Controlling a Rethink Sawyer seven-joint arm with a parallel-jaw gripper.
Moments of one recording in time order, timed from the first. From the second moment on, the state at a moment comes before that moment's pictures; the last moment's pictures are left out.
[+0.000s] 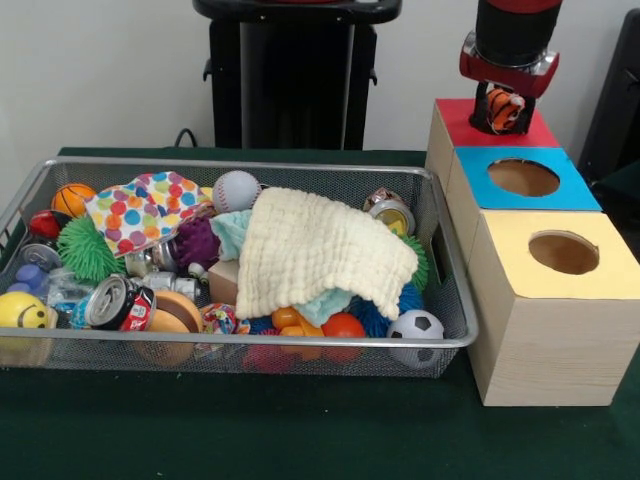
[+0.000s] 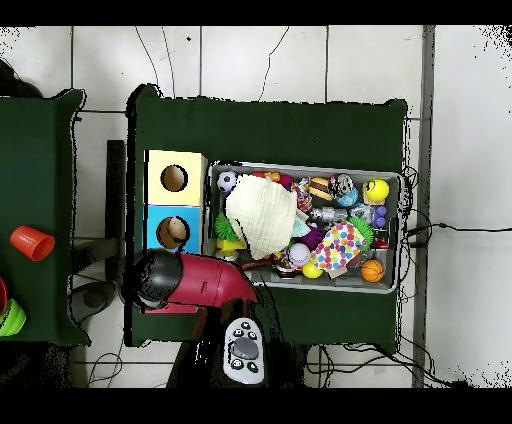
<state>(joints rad) 0.07 -0.70 -0.02 1.95 0.30 0.64 2.13</state>
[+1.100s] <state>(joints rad) 0.00 -0.78 -0.05 1.94 0.25 0.76 2.13</state>
